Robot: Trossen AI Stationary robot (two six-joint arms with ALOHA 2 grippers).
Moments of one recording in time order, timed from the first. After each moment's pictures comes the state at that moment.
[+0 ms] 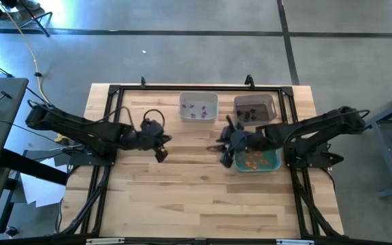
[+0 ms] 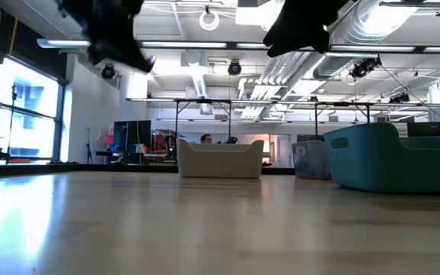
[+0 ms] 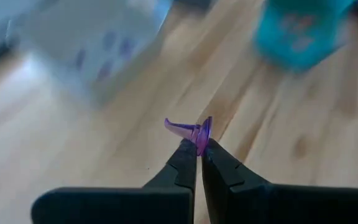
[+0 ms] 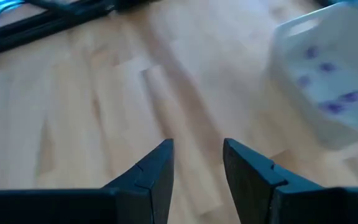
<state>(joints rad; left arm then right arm) -0.20 1.14 0.82 -0.52 -0.50 -0.62 0.21 1.38 1.08 -0.42 0.32 0.48</state>
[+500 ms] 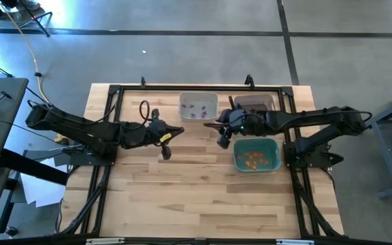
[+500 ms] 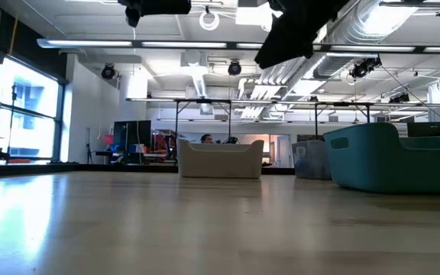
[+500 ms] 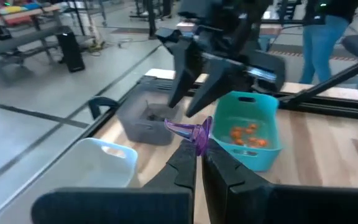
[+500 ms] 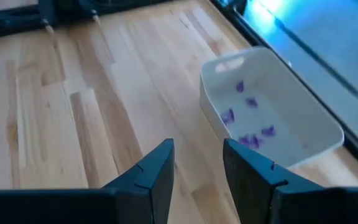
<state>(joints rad) -0.20 1.14 0.82 0.05 -0.53 -0.09 -0.01 1.36 1.08 -0.39 0.34 0.24</state>
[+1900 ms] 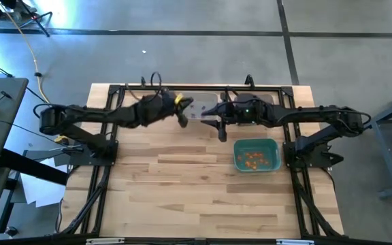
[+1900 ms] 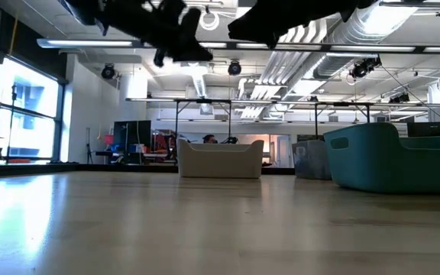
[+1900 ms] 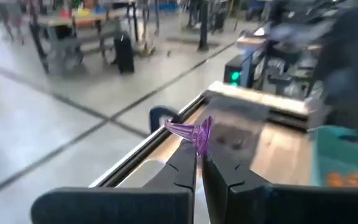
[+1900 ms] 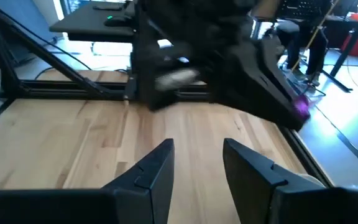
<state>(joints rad) 0.20 1.35 0.82 0.36 -0.36 -0.04 -0.17 1.37 1.00 0.11 -0.10 -0.11</state>
